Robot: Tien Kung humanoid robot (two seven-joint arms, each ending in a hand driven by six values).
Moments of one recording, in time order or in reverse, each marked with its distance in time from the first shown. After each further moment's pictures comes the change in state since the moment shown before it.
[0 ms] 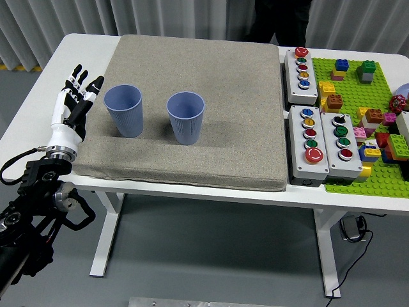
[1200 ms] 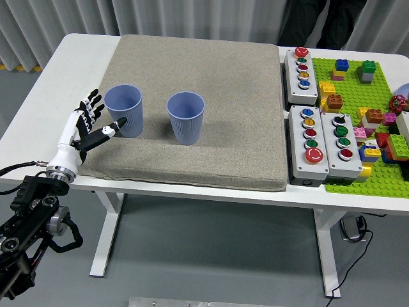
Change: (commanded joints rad) left arm 0.105 0.047 0.054 -0.083 0.215 -0.004 0.077; right arm 0.004 0.002 0.019 0.001 -0.032 0.006 -0.004
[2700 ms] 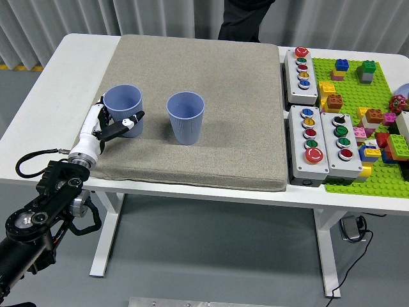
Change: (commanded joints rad) left arm -0.186 -0.065 0.080 0.232 -0.033 0.019 -0.001; right arm 0.014 -0.001 -0.017 -0.001 0.014 0.000 0.000
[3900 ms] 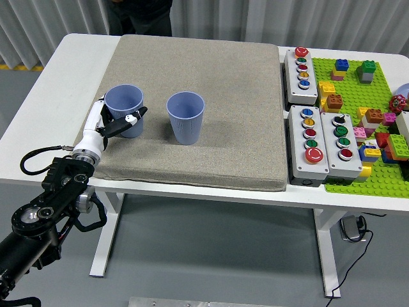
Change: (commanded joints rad) left arm -0.031 -0.012 0.036 0.025 -0.032 0.049 -0.022; right arm 0.006 -0.001 0.001 0.001 -0.007 0.003 -0.004
